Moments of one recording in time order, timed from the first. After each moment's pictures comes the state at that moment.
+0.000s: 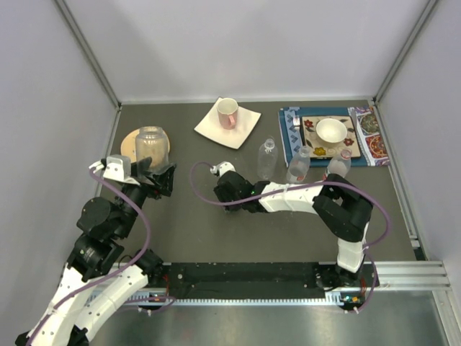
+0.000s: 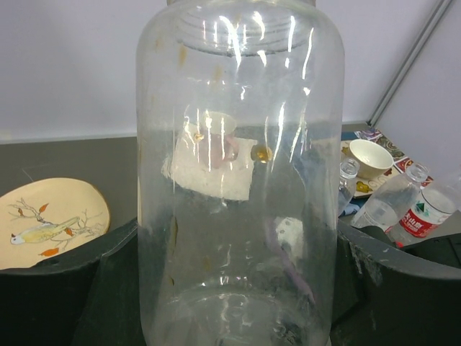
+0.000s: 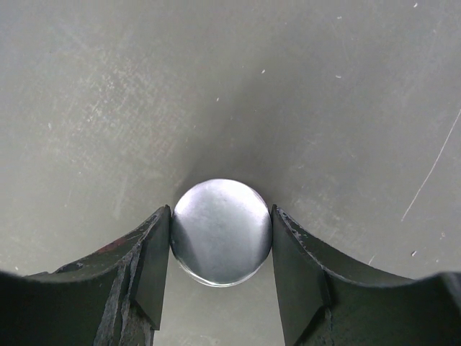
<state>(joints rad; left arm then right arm) -0.58 0.41 0.85 -0.30 -0.26 -0.17 1.03 1.85 1.12 -0.13 0.24 0.32</state>
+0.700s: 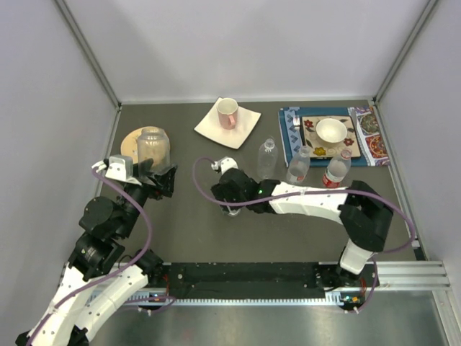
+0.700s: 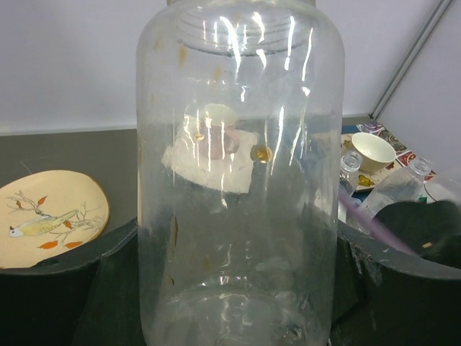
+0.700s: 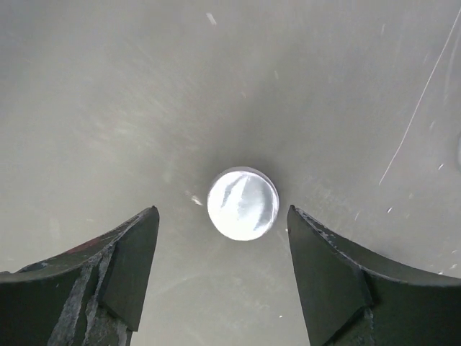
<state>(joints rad) -0.58 0.41 0.84 -0.31 -0.26 -0.17 1.07 1.72 1.11 -0.23 0.25 0.36</state>
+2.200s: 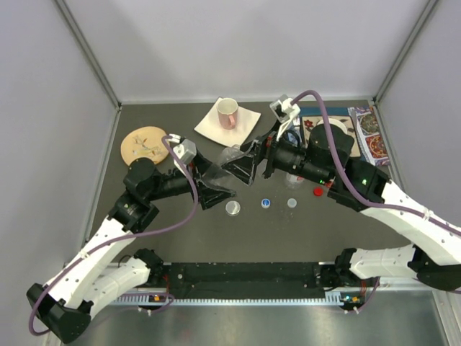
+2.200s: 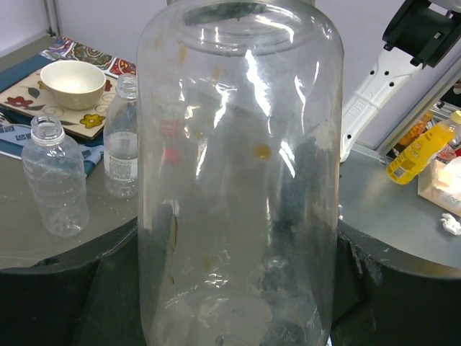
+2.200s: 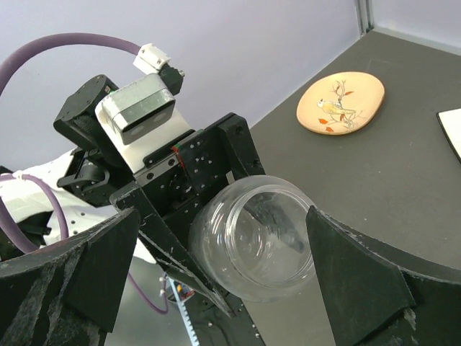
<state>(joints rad) -0.58 0.81 0.82 0.08 0.77 -0.34 1.04 1.15 1.47 -0.37 -0.05 0.44</state>
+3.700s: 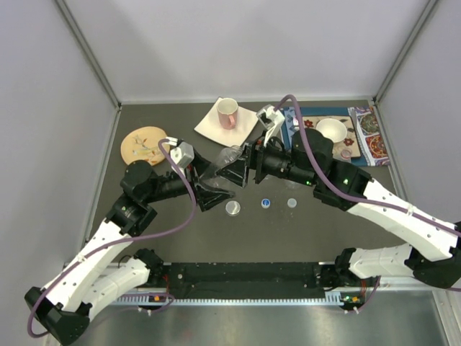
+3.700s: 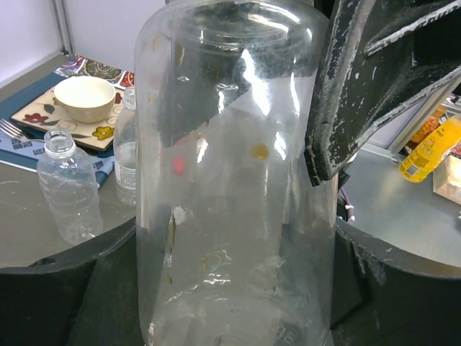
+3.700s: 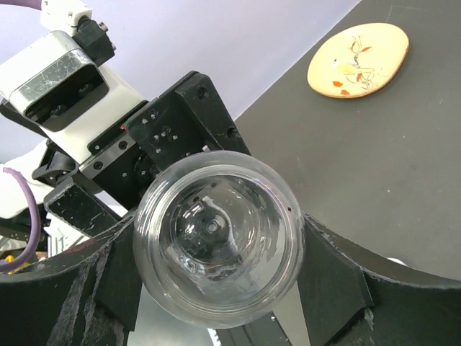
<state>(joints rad) -0.58 0.78 0.82 0.08 0.75 -0.29 1.03 1.18 1.39 -0.32 -0.09 0.52</state>
